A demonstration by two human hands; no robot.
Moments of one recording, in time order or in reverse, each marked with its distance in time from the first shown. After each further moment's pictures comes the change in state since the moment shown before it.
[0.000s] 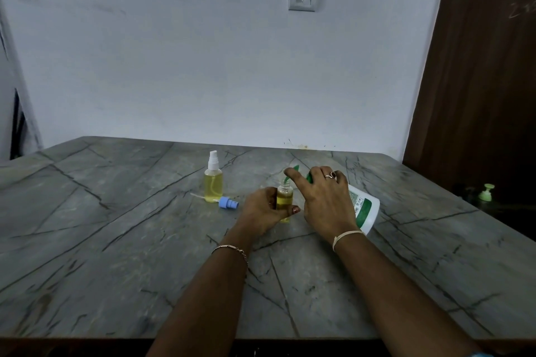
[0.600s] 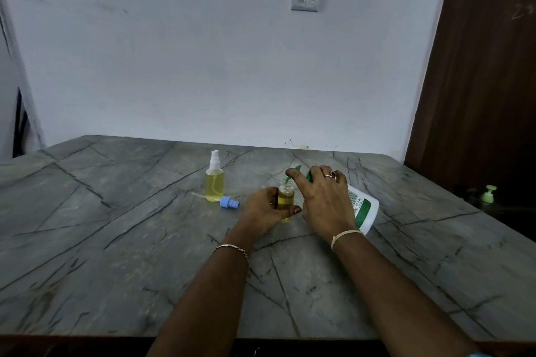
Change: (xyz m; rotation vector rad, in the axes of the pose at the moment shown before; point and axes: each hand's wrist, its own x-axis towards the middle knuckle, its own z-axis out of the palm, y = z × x) left_hand -0.001 0.002 -0.001 0.036 0.002 0.000; right_hand 0.003 -0.003 -0.001 0.008 -0.007 0.009
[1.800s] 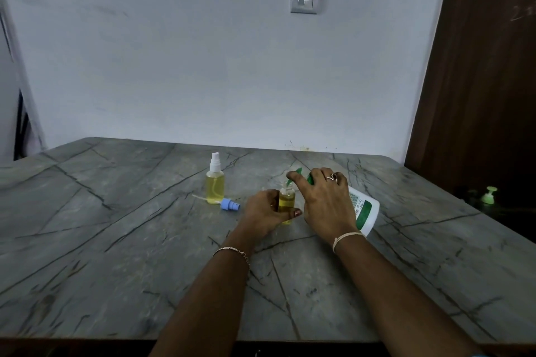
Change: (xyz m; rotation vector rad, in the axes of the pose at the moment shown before) left_hand -0.001 0.001 0.000 0.014 -0.005 -0.011; right_hand -0.001 0.001 0.002 -0.015 0.045 -0.006
